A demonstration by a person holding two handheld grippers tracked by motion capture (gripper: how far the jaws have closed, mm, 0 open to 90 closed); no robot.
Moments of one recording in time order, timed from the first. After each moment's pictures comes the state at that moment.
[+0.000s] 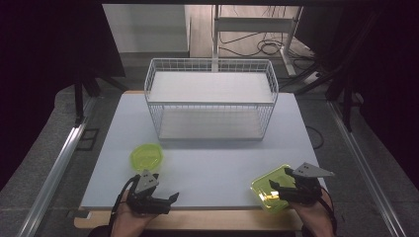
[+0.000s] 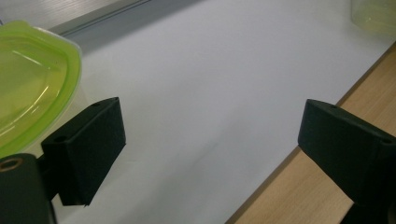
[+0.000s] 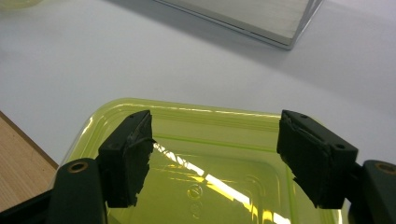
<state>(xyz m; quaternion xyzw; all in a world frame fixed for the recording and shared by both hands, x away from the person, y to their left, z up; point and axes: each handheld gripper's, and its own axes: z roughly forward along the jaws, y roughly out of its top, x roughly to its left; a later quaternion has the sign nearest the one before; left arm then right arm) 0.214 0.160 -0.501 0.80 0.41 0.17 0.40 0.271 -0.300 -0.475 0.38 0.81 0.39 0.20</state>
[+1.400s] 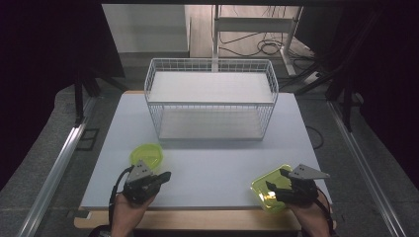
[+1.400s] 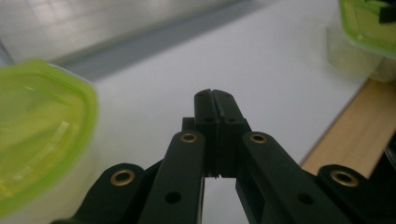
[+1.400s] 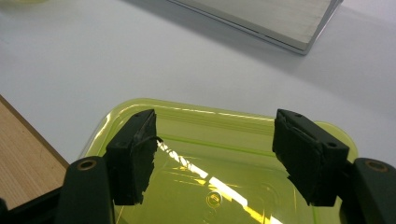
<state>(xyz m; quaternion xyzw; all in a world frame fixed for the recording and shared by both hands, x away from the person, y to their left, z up) 0.237 0.170 -0.481 0.77 0.42 0.16 0.46 0.269 -0.292 -0.478 0.36 0.82 0.40 0.20</state>
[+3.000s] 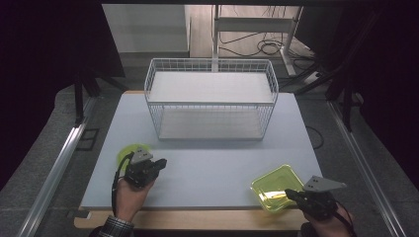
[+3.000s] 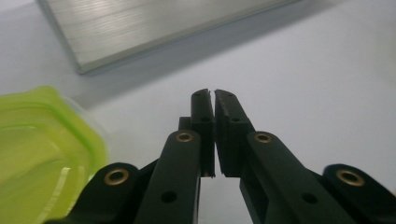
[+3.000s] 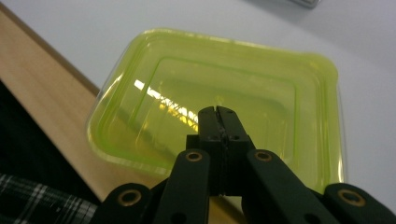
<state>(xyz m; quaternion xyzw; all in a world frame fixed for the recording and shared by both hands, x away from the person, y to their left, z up) 0.269 0.175 -0.491 0.77 0.46 0.17 0.42 0.233 -0.325 -0.463 0.35 0.86 0.34 0.16</state>
